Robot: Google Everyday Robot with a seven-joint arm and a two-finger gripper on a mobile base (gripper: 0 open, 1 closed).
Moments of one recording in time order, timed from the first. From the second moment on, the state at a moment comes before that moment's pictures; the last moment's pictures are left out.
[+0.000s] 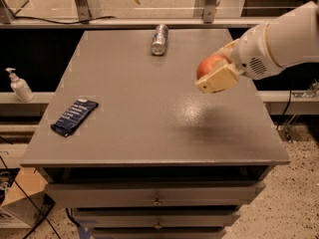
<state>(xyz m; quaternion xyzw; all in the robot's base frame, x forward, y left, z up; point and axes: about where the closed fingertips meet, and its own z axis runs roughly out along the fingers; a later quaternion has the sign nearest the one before) 0.533 -0.128 0.939 -0.49 0.78 0.11 0.38</state>
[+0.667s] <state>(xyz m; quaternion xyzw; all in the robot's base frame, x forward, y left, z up) 0.622 -0.111 0.931 -0.43 0.78 0.08 0.45</state>
